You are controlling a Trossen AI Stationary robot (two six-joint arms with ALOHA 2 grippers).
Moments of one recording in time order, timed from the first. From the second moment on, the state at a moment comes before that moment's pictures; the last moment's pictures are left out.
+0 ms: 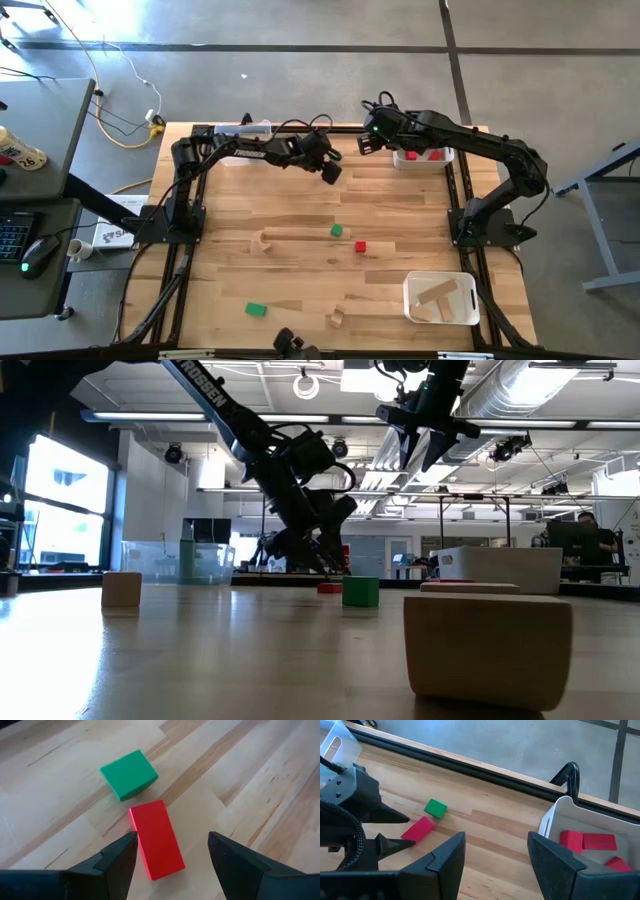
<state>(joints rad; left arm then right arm) 0.53 2.02 1.29 -0.17 -0.01 -0.44 -0.39 1.52 1.47 -1.01 0.45 0.73</state>
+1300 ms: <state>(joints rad) 0.58 2.18 1.57 -0.54 0.19 -0.39 -0.39 1.52 1.47 -1.01 0.37 0.72</state>
